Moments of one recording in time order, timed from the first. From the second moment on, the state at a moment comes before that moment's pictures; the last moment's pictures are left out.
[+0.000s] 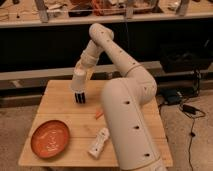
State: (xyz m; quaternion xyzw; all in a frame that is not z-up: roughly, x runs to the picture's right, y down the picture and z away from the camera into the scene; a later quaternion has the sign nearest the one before) arm -0.134 -0.068 0.823 -0.32 -0.41 -0.26 0.82
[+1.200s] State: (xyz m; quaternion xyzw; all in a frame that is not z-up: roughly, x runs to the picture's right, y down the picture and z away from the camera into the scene) arm -0.135 -0.043 0.840 -0.32 -0.40 -0.26 0.82
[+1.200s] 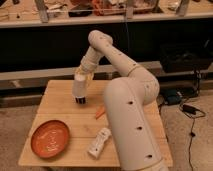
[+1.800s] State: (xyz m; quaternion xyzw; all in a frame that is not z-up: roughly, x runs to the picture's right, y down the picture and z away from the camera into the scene) arm -0.139 -0.036 0.848 -0.33 -0.40 -0.27 0.81
